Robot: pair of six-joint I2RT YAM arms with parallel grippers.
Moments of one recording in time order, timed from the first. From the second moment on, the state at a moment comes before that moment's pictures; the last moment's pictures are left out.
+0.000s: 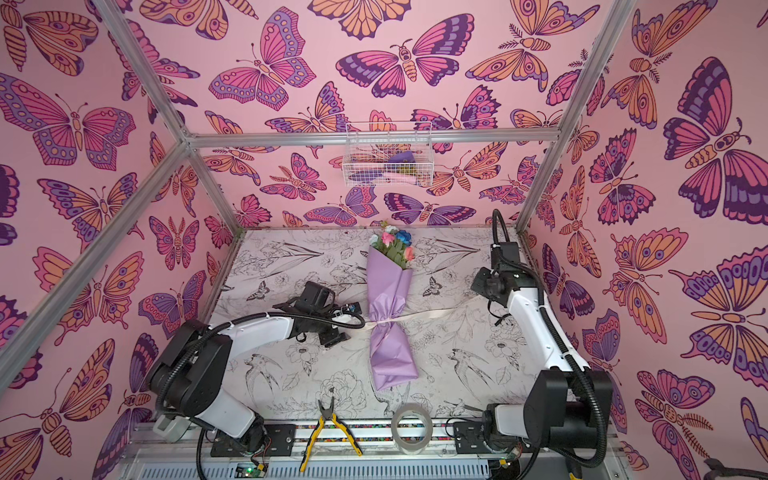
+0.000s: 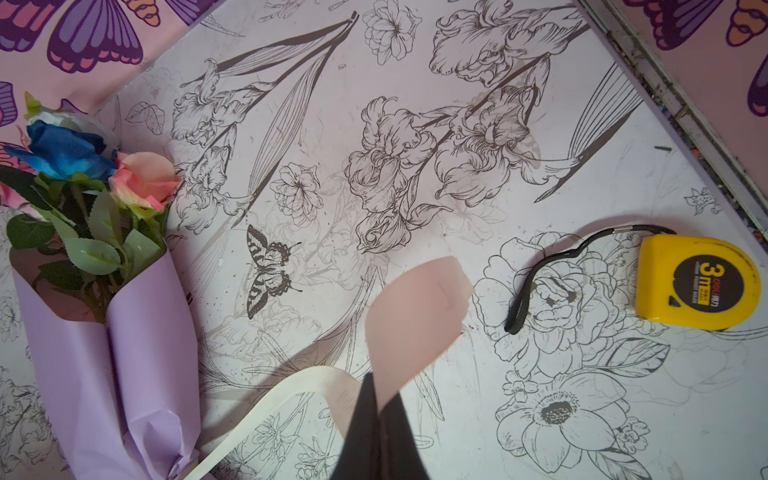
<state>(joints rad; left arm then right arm) -0.49 1.63 0.83 -0.27 0.29 0.74 -0.01 1.35 1.10 -0.71 0.04 0.52</state>
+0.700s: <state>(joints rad) -0.50 1.76 0.99 -0.41 0.17 0.77 -0.01 1.35 1.10 -0.72 0.08 0.52</state>
